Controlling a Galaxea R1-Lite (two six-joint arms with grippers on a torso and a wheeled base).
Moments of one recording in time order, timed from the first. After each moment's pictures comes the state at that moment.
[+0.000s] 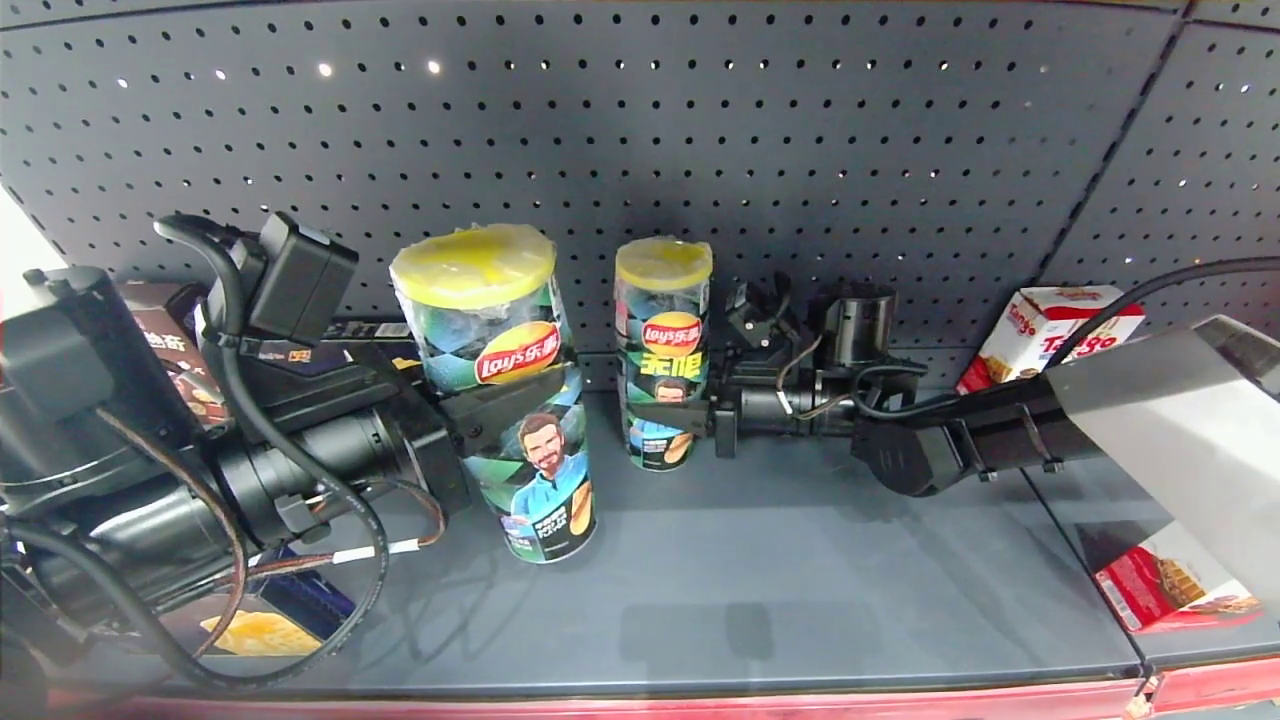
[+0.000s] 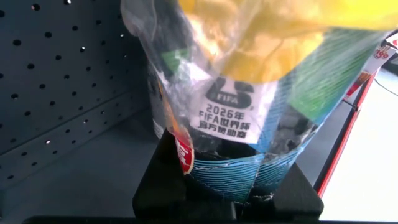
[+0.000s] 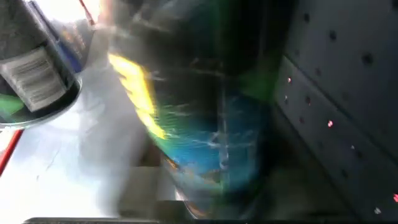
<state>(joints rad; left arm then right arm) -0.46 1.46 -0.61 -0.90 -0.37 -0.02 0.52 2.22 -1.48 -0.67 0.85 -0.17</state>
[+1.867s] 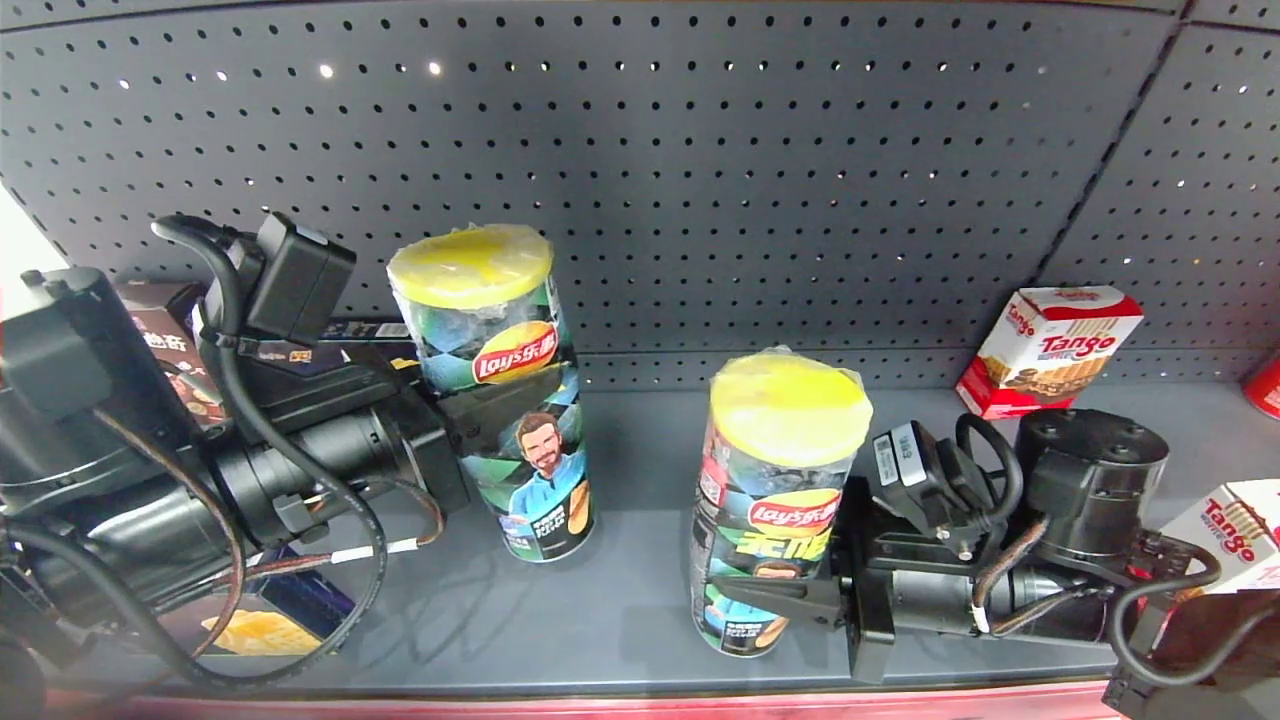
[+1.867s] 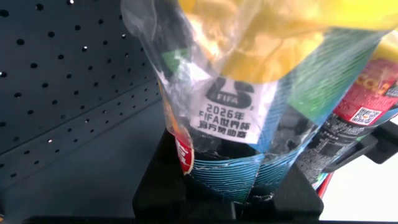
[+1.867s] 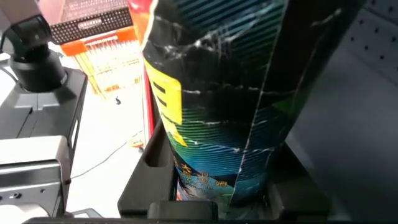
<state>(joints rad) -0.46 1.46 -0.61 -0.90 -0.37 -0.02 0.64 1.76 -0.54 -1.12 0.72 -0.23</state>
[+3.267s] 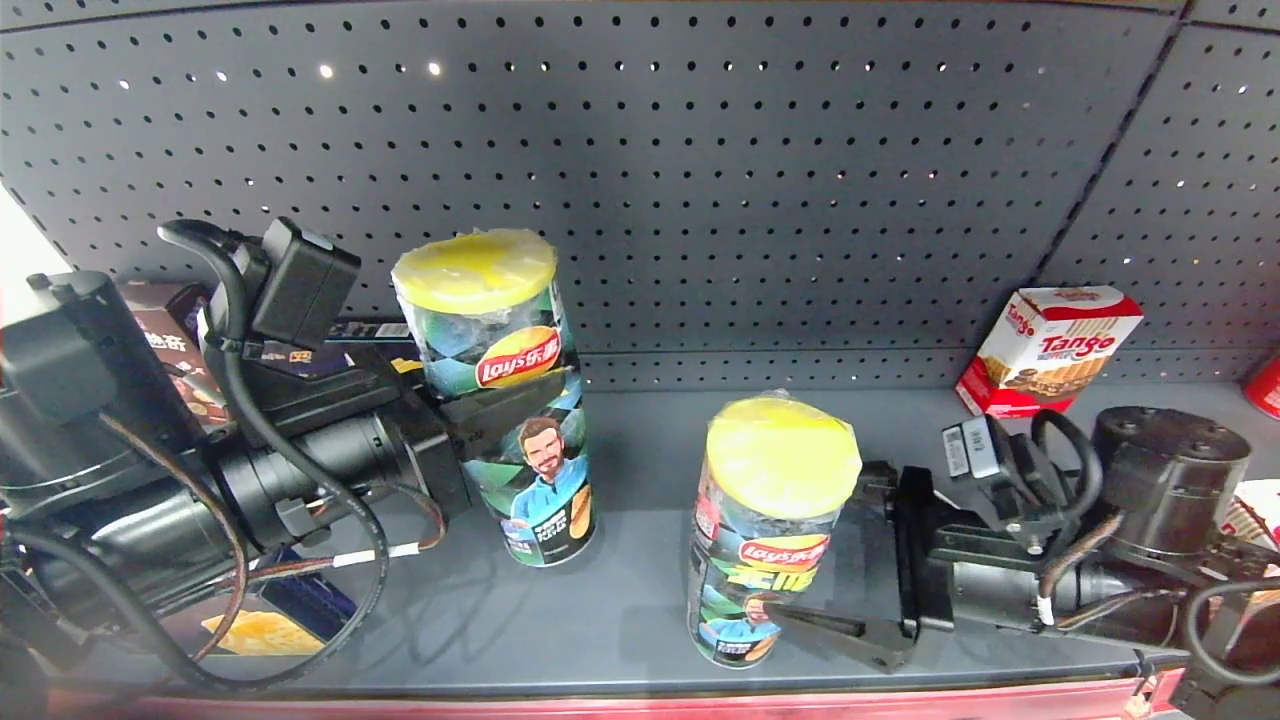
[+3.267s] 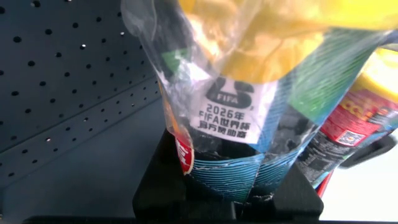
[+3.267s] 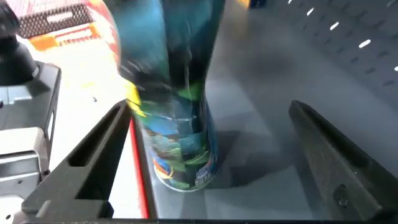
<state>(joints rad) -0.46 1.46 -0.60 -0.90 -0.37 -0.02 0.54 1.66 -0.46 -1.11 0.71 -0.27</state>
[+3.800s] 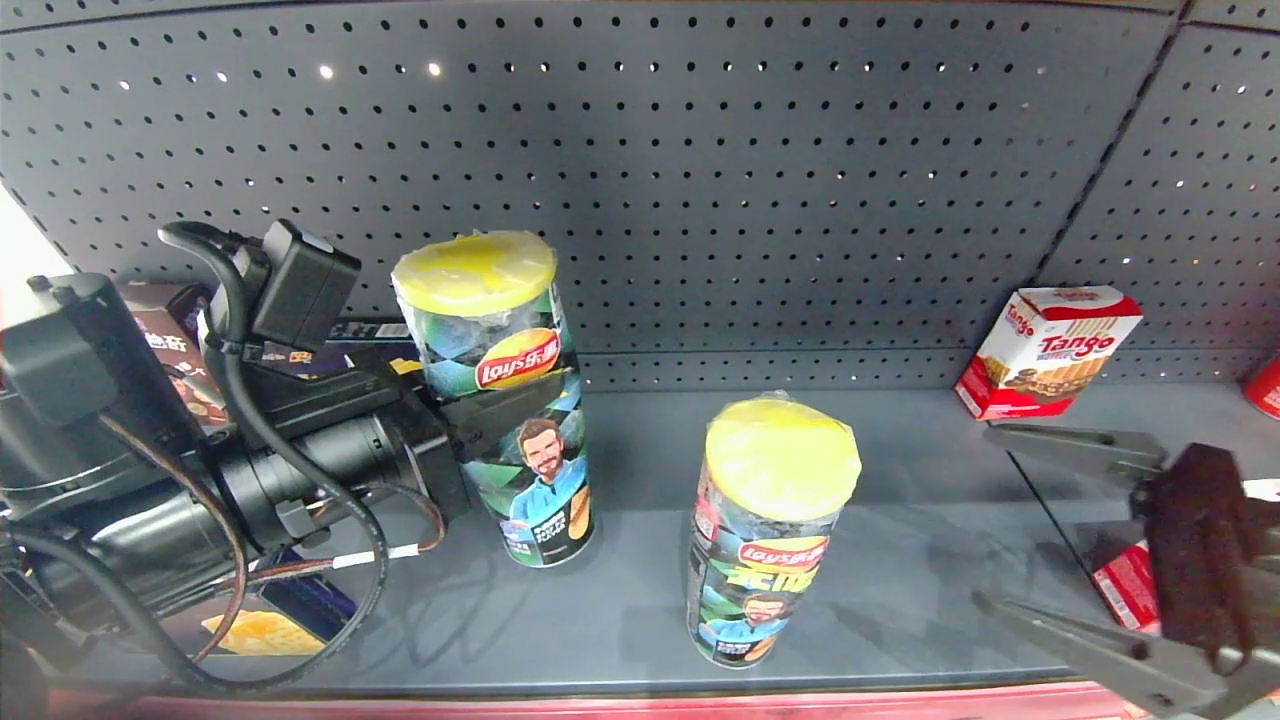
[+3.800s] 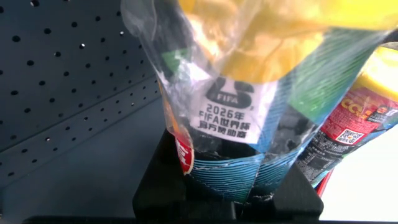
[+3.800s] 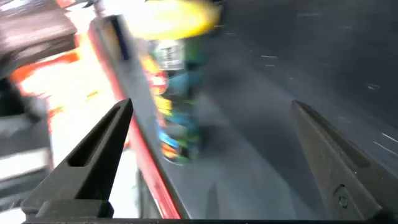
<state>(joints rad) -0.46 1.46 -0.60 -0.90 -0.37 -0.02 0.45 1.12 -0.39 -0.77 0.59 -0.20</state>
